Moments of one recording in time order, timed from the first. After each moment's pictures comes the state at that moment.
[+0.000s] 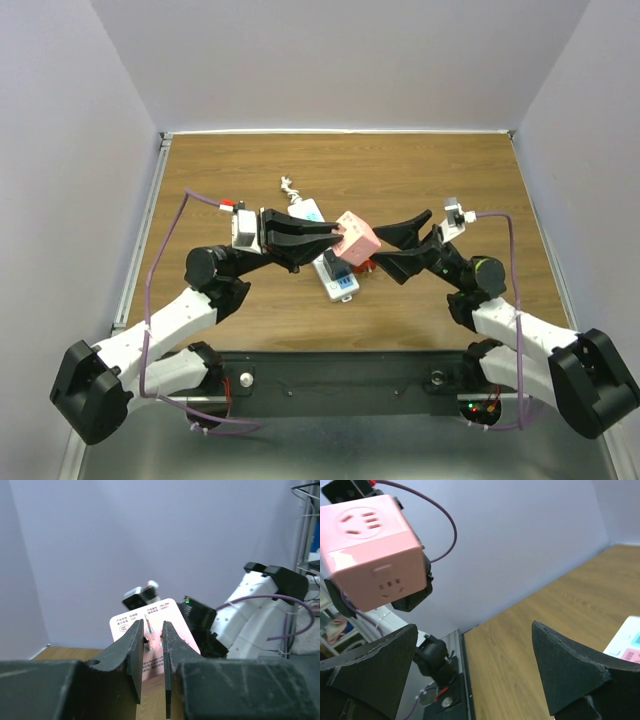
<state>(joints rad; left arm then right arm) -0.71 0.97 0.59 1.13 0.62 -0.45 0.48 1.02 0.30 1.31 -0.58 0.84</state>
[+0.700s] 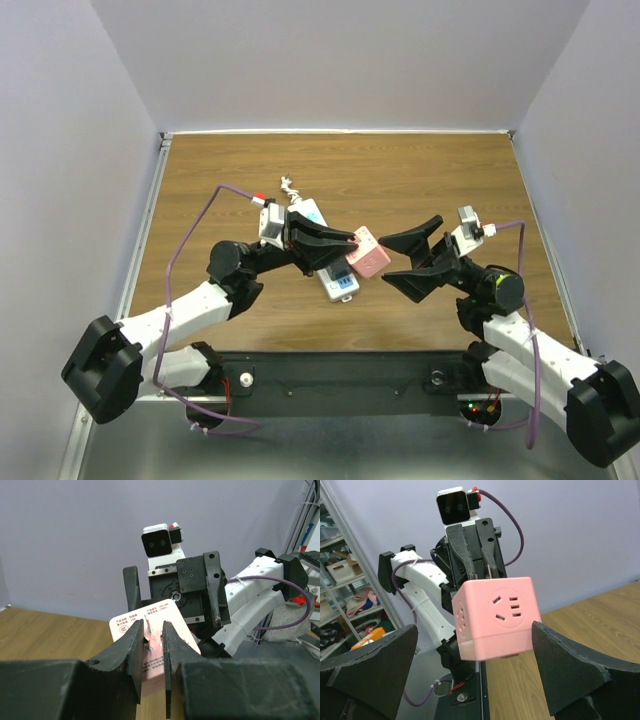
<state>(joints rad) -0.75 1.10 0.56 1.15 0.63 -0.53 0.48 0.86 0.30 1.31 -0.70 0.91</state>
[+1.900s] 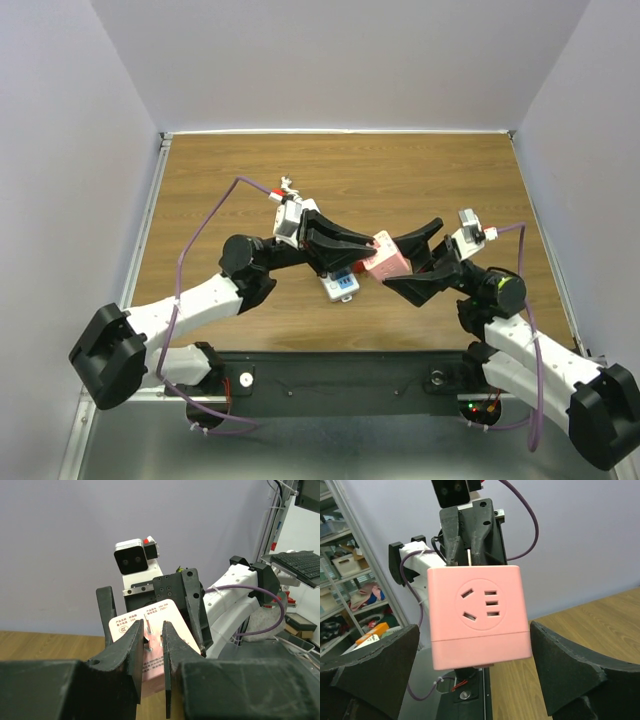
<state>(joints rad) -0.85 1.17 0.67 1.14 0.65 -0.53 0.49 0.84 0.29 1.31 -0.72 0.90</state>
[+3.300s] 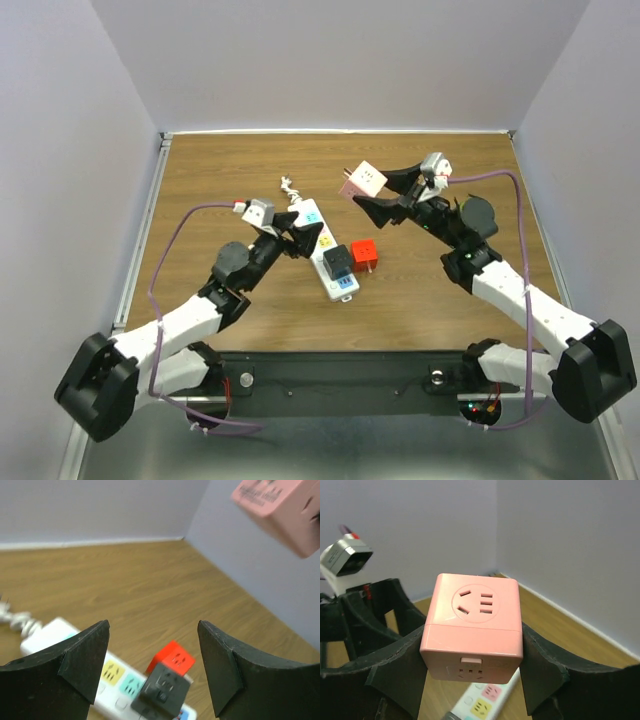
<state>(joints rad) -0.67 0.97 0.40 0.78 0.00 -0.33 0.51 1.11 0.76 0.78 -0.50 0.18</state>
